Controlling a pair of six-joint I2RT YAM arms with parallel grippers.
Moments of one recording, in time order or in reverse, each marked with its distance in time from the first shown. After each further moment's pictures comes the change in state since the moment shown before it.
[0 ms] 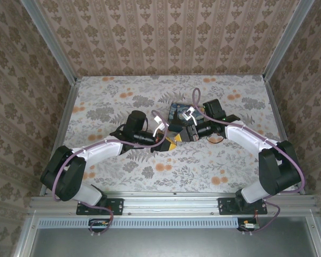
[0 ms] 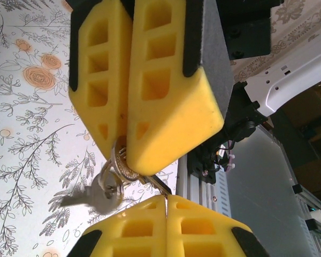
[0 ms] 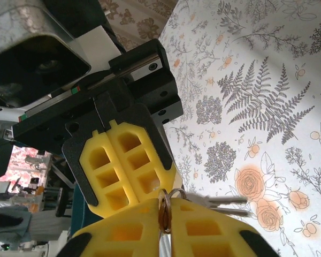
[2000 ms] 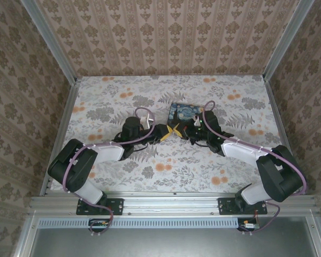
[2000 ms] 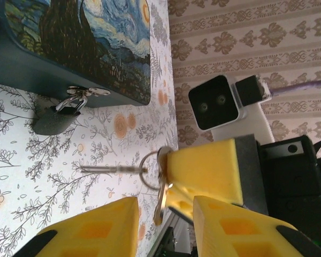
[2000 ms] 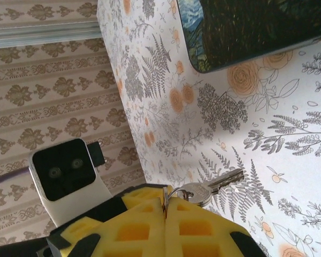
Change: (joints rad) left arm 0.041 0.109 -0.173 0.581 -0.402 -0.994; right arm 0.146 -0.063 -0.277 0.671 0.708 1.237
